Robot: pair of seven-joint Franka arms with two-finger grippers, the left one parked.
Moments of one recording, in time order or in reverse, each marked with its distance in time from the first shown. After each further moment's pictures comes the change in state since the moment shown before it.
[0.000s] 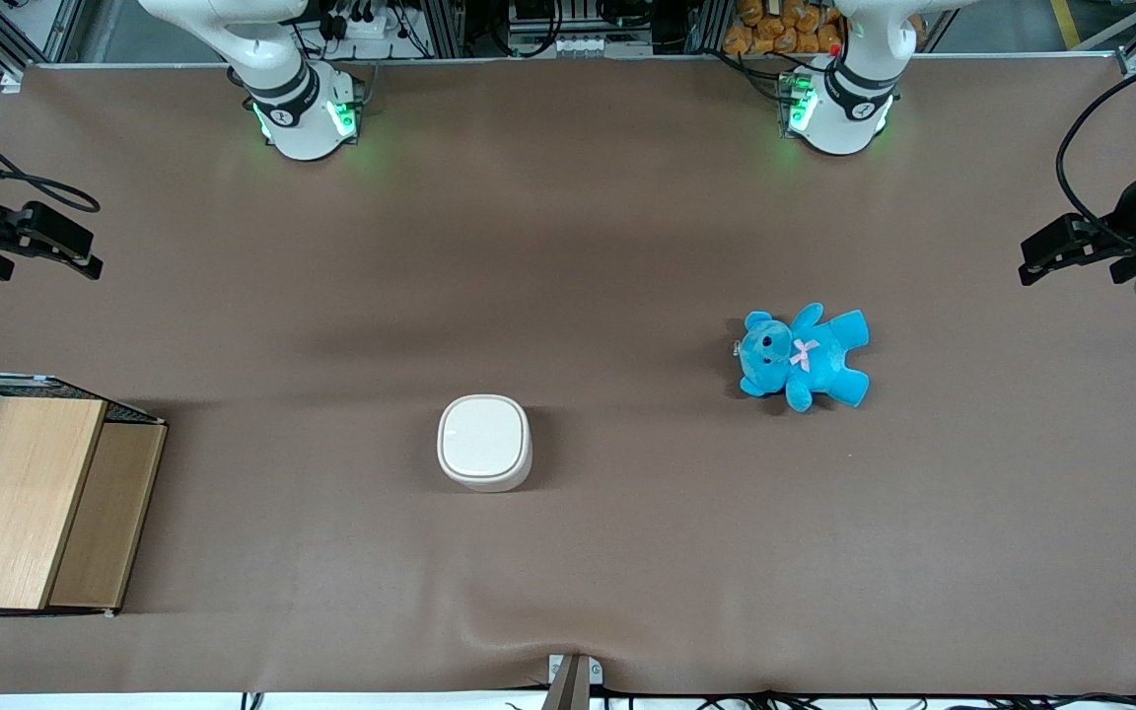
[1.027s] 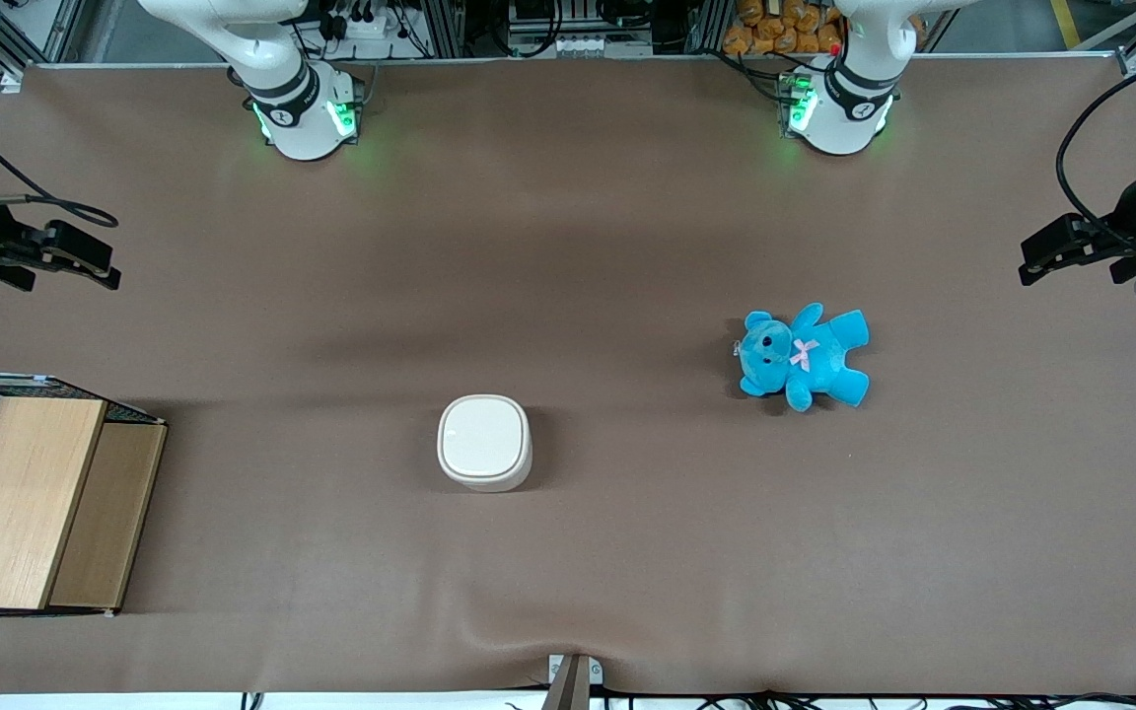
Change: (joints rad) arm 0.005 0.041 0.004 -0.008 0.004 -0.006 -0.001
